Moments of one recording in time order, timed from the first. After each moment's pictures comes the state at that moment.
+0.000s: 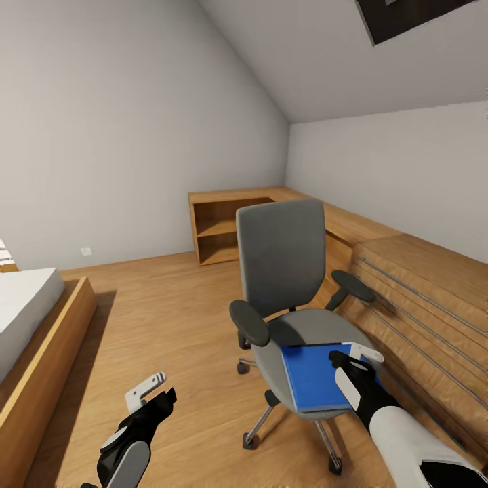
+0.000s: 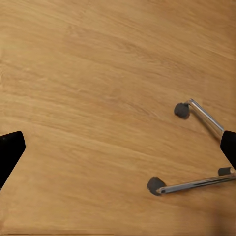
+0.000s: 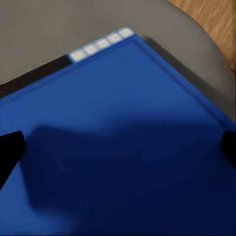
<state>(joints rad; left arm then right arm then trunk) -0.09 0.03 -0.25 -1.59 0.78 0.37 0.82 -0.74 -0.04 -0.06 -0.42 -0.28 0.09 -0.40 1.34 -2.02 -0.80</state>
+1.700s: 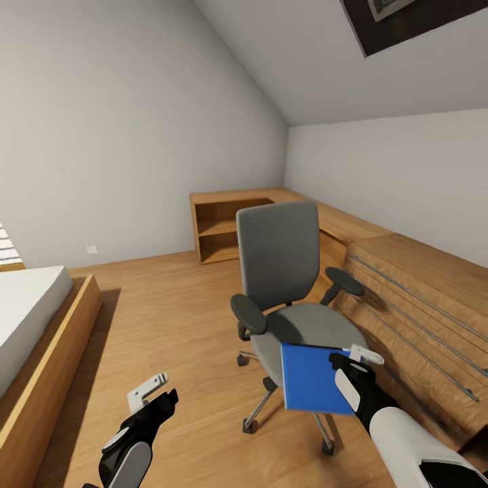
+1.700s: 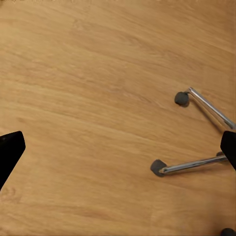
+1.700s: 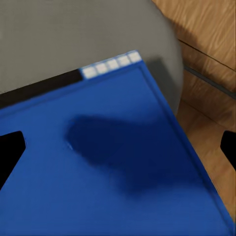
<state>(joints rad) -0.09 0.03 -0.26 -1.58 0.78 0.37 0.82 -0.74 -0.04 -0.06 -0.40 -0.28 0.08 -0.41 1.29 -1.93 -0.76</state>
